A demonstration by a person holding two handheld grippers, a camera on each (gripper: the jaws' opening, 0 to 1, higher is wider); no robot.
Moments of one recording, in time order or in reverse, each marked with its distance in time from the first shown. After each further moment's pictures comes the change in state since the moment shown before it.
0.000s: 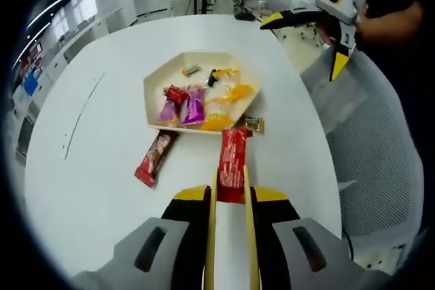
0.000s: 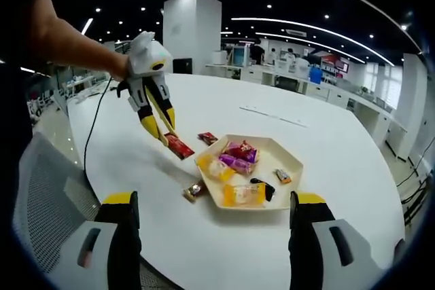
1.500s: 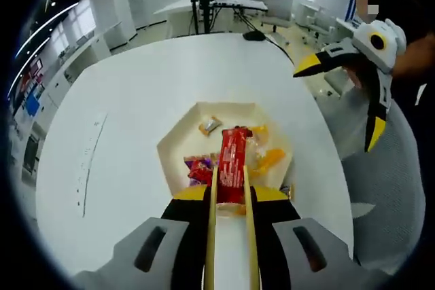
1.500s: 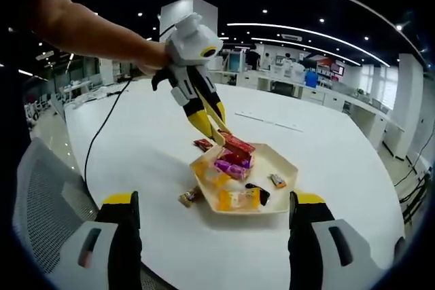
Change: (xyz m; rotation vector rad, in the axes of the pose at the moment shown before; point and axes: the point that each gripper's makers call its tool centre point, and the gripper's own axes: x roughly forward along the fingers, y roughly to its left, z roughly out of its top) left arm 0.035 0.036 0.113 0.060 -0.047 0.035; right arm -0.004 -0.005 0.007 0.012 -0.036 -0.026
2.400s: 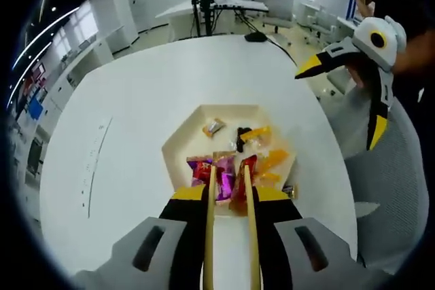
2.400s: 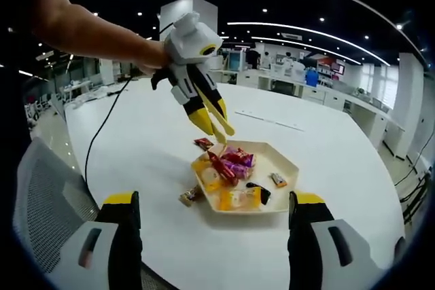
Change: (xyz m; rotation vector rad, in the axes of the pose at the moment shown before) left arm -0.014 0.003 -0.008 0.011 -0.017 0.035; right arm 0.001 0.000 -0.002 -0.002 0.006 0.006
